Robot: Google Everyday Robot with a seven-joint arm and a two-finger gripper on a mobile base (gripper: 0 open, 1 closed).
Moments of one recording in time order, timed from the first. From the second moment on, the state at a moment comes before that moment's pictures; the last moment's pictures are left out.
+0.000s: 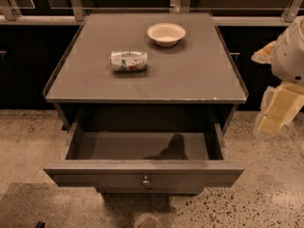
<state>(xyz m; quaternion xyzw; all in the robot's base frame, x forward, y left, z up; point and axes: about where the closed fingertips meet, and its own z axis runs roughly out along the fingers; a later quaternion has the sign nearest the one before) 0.430 -0.217 0.953 -0.60 0.78 -0.01 0.18</state>
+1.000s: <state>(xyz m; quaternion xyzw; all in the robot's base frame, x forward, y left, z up) 0.368 -0.228 0.761 -0.47 0.81 0.21 0.28</state>
